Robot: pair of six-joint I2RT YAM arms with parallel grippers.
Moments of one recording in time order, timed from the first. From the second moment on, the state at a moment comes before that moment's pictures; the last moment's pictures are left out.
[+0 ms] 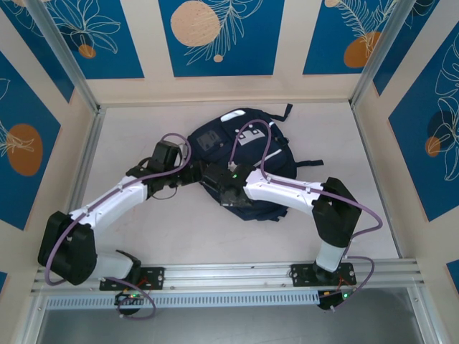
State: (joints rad) left arm -0.47 1.35 0.90 -0.37 0.24 -0.67; right arm 1.00 1.75 1.34 -0.99 0.33 1.03
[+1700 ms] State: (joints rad) left arm -0.40 1.57 1.00 -0.29 0.40 -0.68; right arm 0.76 1.48 1.14 -0.78 0.17 0.56
